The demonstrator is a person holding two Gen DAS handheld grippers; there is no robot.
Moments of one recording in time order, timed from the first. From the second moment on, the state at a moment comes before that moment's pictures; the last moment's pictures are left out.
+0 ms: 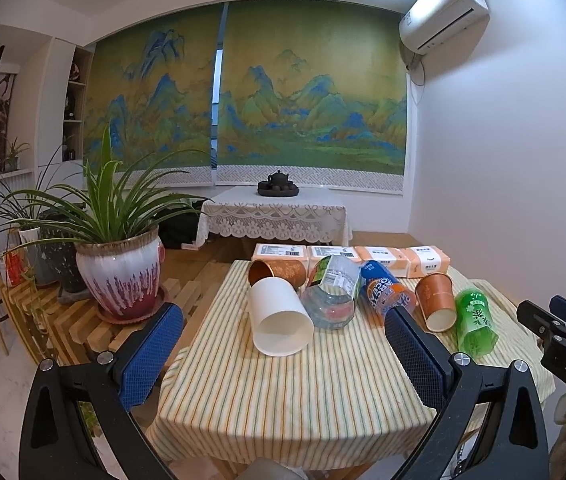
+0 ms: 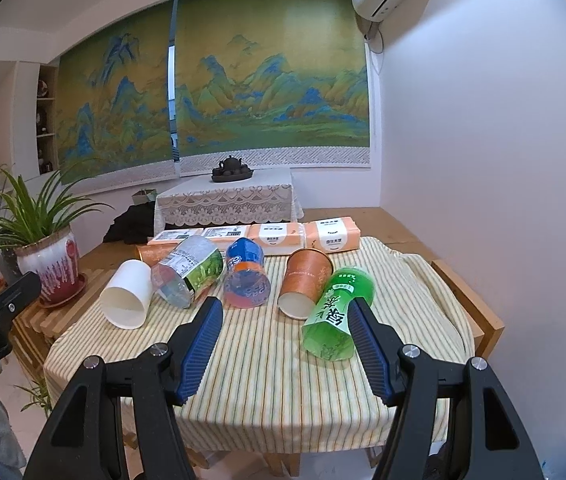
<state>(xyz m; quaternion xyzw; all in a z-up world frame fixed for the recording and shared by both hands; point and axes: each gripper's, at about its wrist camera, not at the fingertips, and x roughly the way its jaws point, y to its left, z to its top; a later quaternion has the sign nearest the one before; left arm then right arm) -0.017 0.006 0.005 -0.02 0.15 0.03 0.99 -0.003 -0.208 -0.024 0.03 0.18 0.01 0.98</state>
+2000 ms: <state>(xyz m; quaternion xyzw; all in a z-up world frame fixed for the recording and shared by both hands) 0.016 0.009 -0.015 -0.03 0.22 -0.01 0.98 0.060 -0.206 -0.029 0.02 0.26 0.08 0.96</state>
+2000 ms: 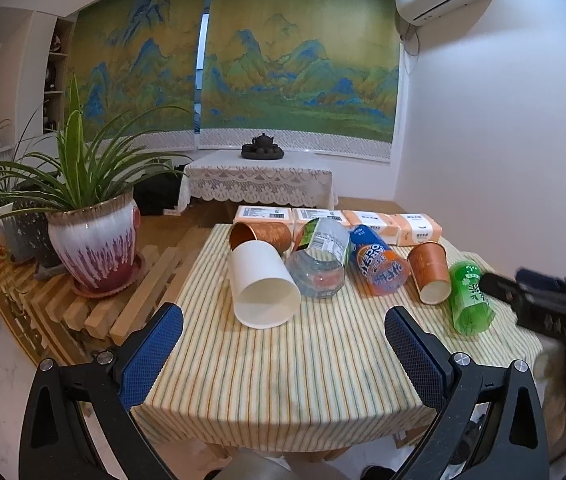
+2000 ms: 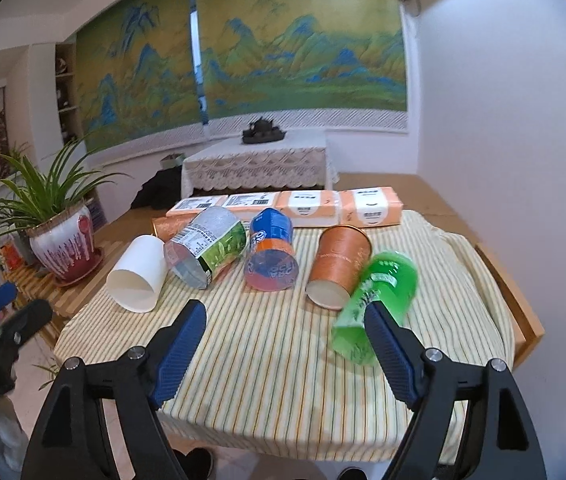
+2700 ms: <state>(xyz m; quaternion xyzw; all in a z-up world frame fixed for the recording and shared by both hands) 0.041 0.028 -0.026 -0.05 0.25 -0.01 0.97 0.274 -0.178 -0.030 0.05 0.47 0.20 0.86</state>
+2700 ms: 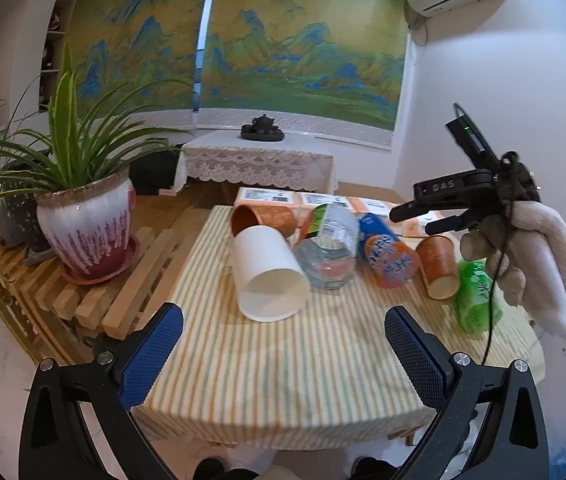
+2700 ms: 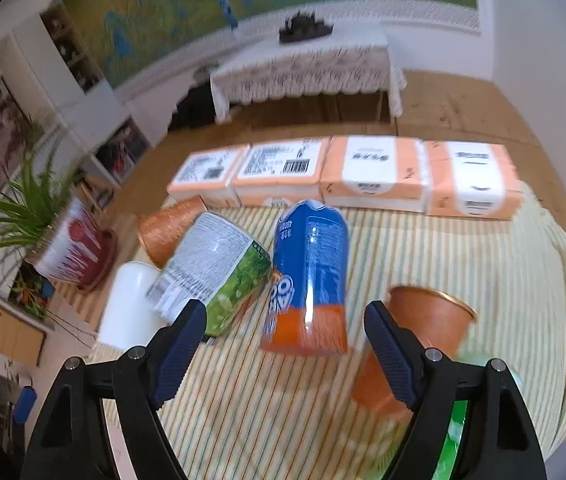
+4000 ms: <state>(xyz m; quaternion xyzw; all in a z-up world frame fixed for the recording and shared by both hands) 0.059 0.057 -0.037 -0.07 0.26 0.02 0.96 0.331 -0.151 -0.070 0.02 0.55 0.16 0.82</state>
